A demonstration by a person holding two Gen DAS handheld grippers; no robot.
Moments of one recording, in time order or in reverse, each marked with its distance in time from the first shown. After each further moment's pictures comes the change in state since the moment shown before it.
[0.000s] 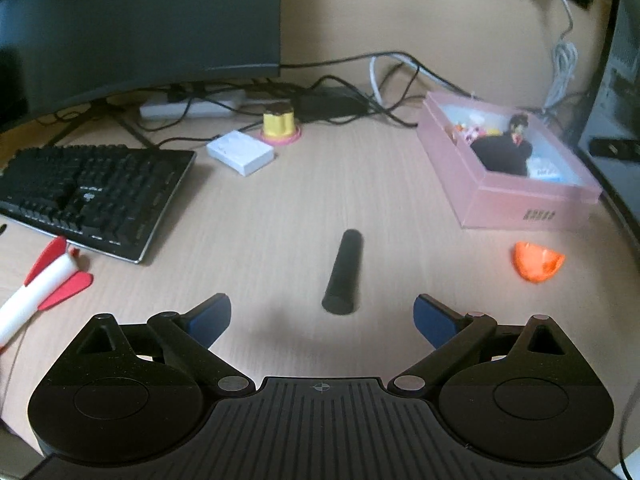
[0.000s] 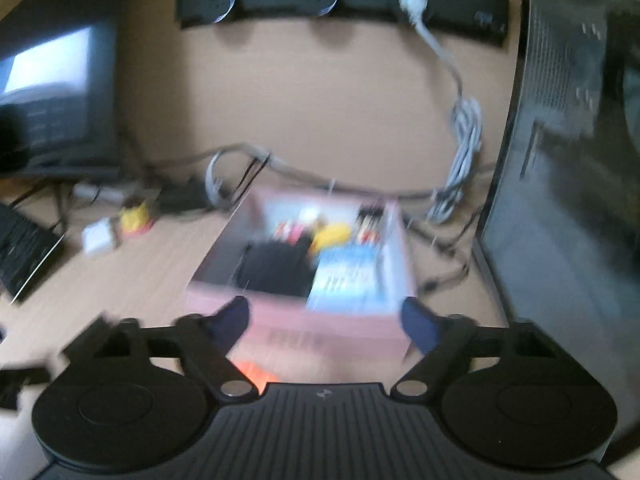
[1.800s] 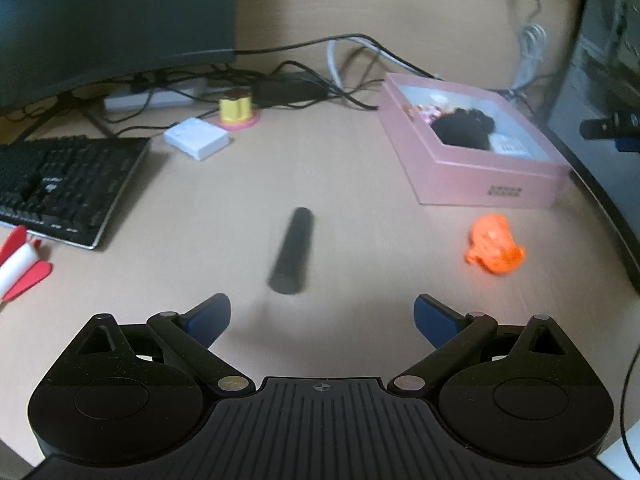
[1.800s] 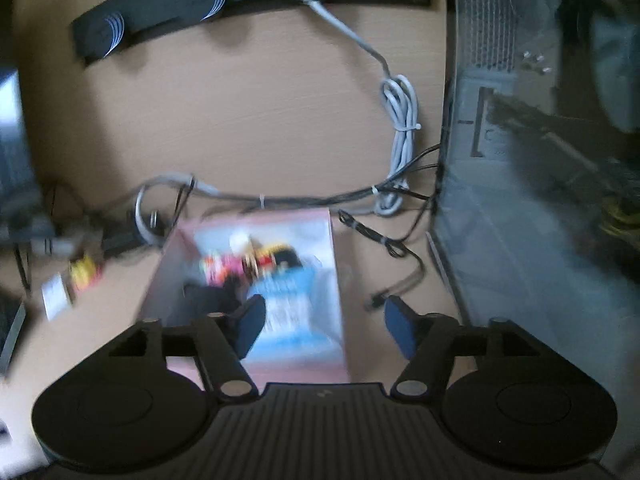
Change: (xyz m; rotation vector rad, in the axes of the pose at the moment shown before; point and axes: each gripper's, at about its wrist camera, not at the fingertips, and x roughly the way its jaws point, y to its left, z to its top) left arm 0.014 -0.027 -0.015 0.046 0.020 -0.072; right arm 0.006 -0.060 0.006 0.118 0.076 -0.037
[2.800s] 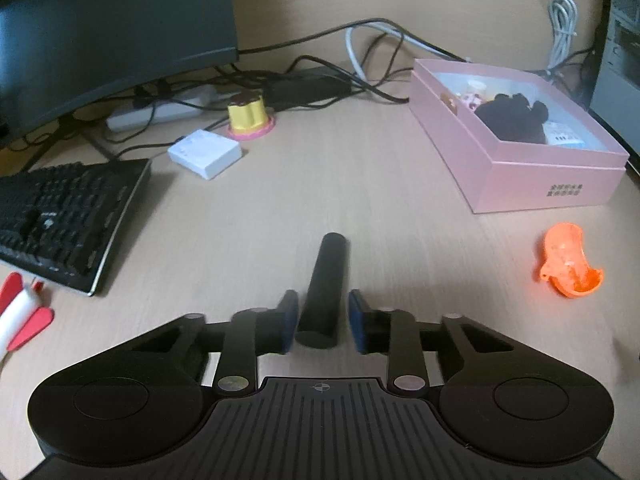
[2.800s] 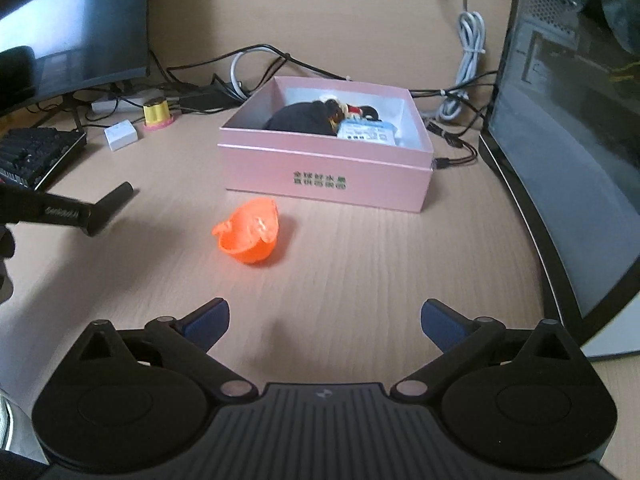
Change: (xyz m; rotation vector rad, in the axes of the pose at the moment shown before) left arm 0.049 0.004 0.022 0.068 0.010 0.105; right arm -0.043 0.063 -0.131 -0.124 0.123 0.066
